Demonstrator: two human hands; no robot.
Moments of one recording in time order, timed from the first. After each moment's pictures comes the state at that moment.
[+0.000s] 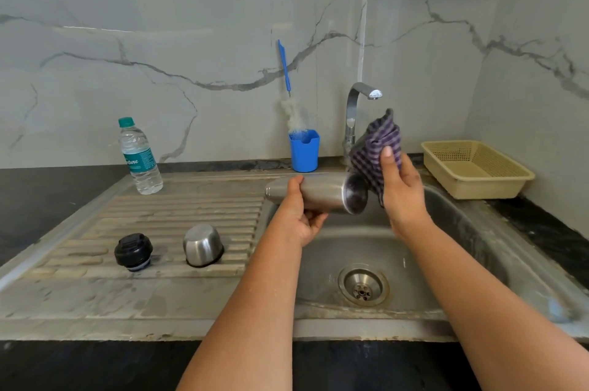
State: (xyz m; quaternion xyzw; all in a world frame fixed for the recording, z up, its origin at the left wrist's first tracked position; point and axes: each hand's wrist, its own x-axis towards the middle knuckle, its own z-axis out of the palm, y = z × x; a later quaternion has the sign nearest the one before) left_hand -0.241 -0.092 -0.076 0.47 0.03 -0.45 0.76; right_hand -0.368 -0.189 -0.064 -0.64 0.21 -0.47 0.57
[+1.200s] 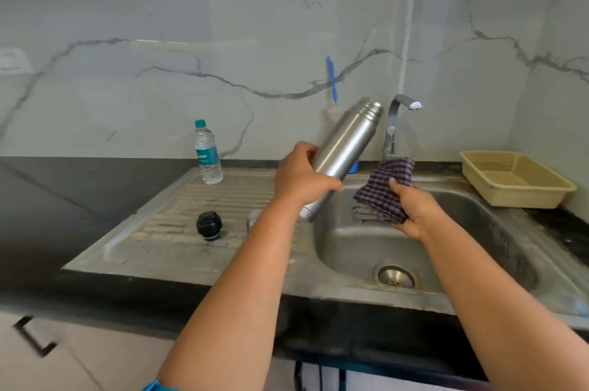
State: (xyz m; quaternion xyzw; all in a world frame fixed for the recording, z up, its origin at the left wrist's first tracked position) left_hand -0.248 0.017 0.000 0.81 -0.34 0.02 0.48; right_hand -0.359 -0.155 -0.058 -0.47 0.33 -0.29 0.77
